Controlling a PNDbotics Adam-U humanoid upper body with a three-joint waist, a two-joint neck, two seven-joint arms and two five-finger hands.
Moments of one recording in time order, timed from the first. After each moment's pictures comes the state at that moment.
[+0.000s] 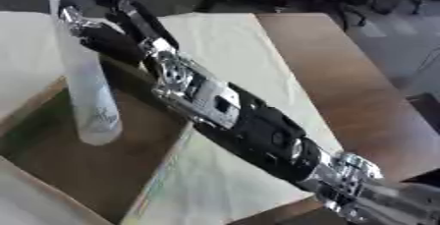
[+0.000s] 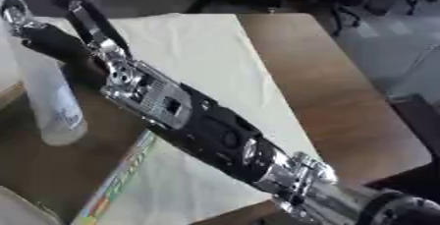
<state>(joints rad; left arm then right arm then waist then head) -0.18 0.34 0.53 -1.91 0.34 0.07 0.20 -0.71 -0.44 0.36 -1.79 -0.25 0.31 -0.42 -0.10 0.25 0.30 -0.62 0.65</state>
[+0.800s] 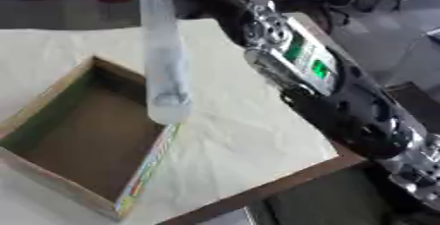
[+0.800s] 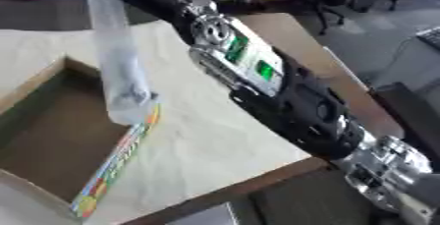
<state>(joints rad) -0.11 0.39 0.51 -1.92 0.32 0.10 0.20 -0.51 -0.68 0.25 -1.98 -0.49 0.24 -0.35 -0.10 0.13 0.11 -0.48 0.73</state>
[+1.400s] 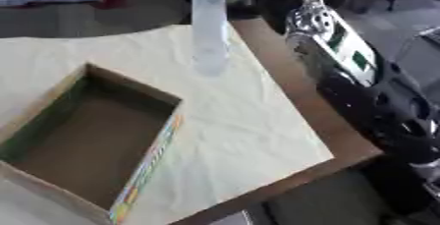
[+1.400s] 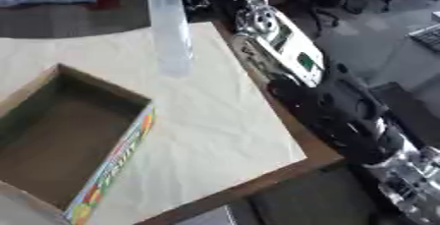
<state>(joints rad) -0.11 0.39 0.50 -1.92 0.32 0.10 0.17 -0.60 -0.69 0.20 -1.98 -0.65 0.24 -0.42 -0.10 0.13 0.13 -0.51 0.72</state>
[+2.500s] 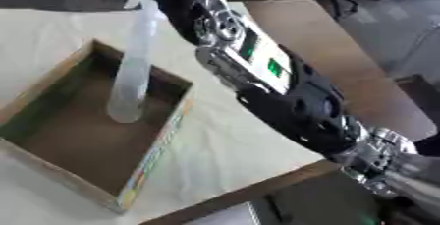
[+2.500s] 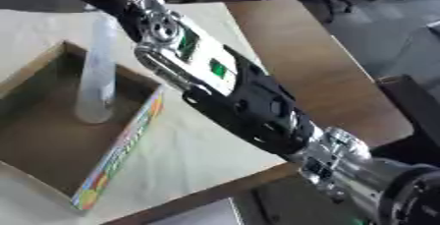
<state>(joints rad) -0.16 0.38 0.49 -1.92 0.33 0.09 0.18 -0.65 -0.47 0.35 -1.96 -0.44 0.35 -0.45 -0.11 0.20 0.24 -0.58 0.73</state>
